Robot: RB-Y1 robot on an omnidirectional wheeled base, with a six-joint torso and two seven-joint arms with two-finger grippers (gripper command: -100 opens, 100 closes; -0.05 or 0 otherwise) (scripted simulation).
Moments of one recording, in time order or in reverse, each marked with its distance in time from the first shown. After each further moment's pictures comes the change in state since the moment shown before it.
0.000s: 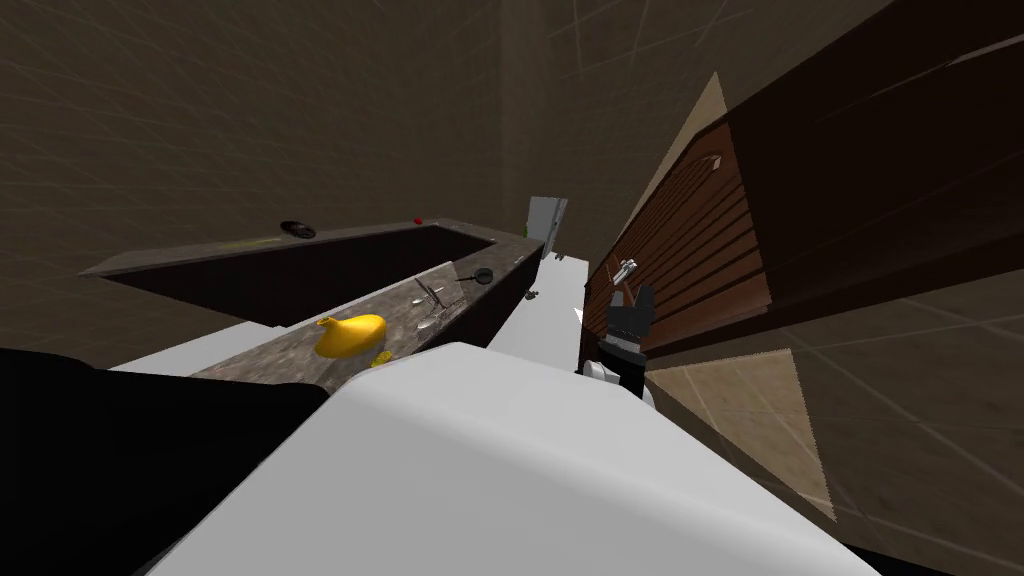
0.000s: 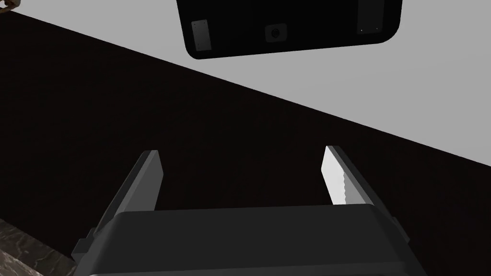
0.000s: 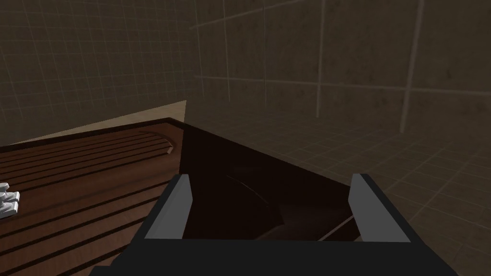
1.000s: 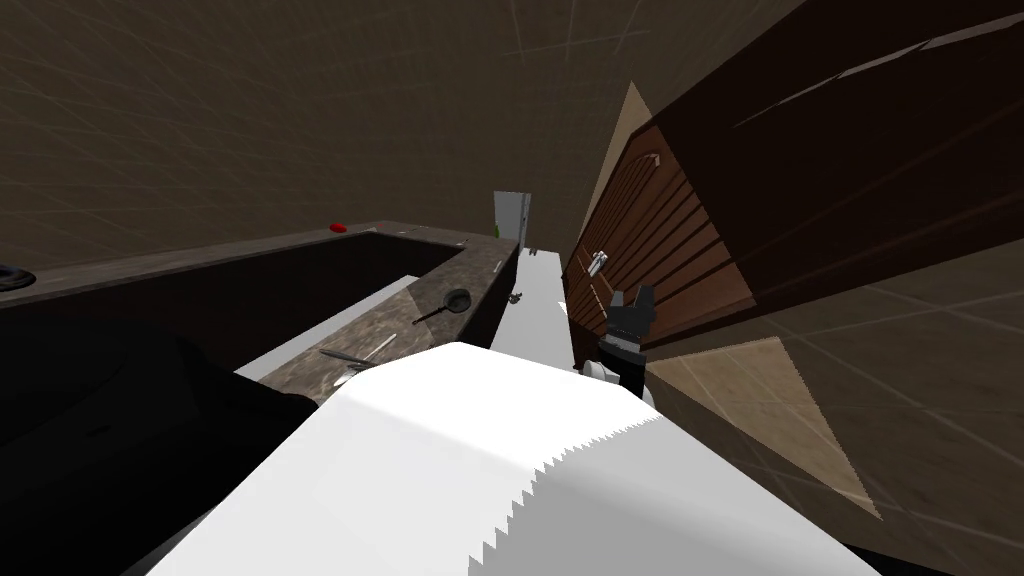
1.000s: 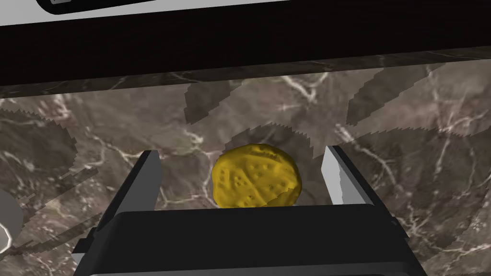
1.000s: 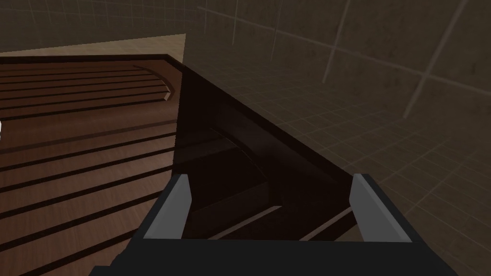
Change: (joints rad) left arm 0.168 0.192 0.115 0.108 -0.034 0.077 0.193; right arm 0.000 0.000 0.000 0.000 0.000 0.000 0.000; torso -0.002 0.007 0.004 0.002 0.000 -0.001
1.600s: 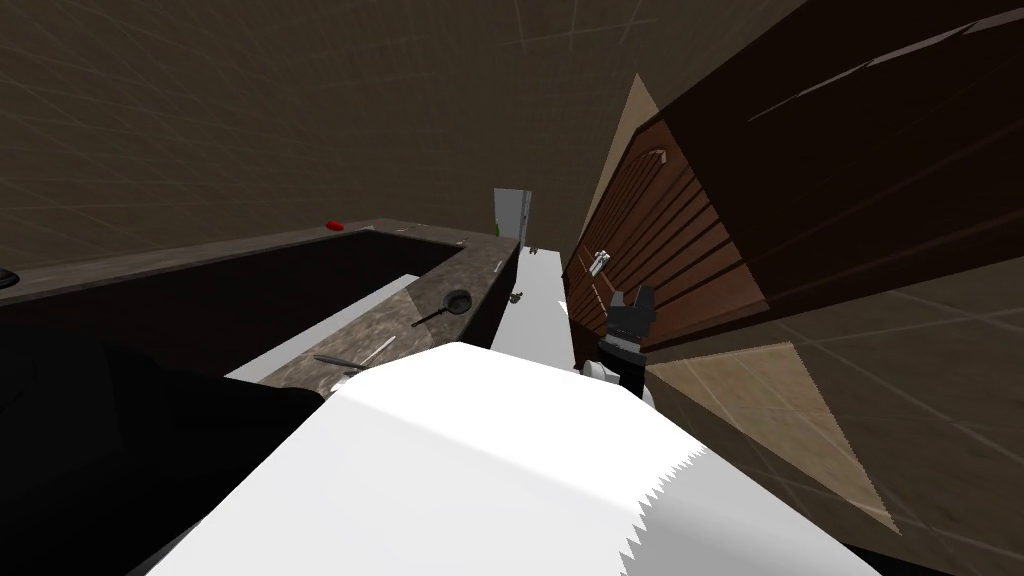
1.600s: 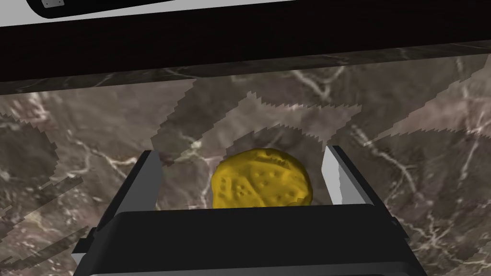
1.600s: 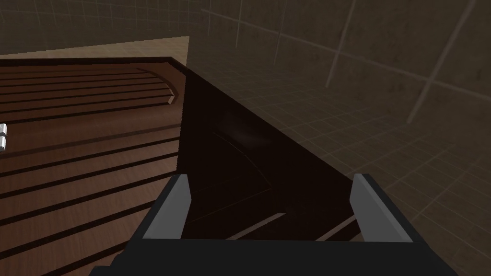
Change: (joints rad) left arm -0.090 -0.029 -0.069 0.070 0.003 0.002 -0.025; right arm 0.000 0.000 0.000 0.000 0.000 0.000 0.000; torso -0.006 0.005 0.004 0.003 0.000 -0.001
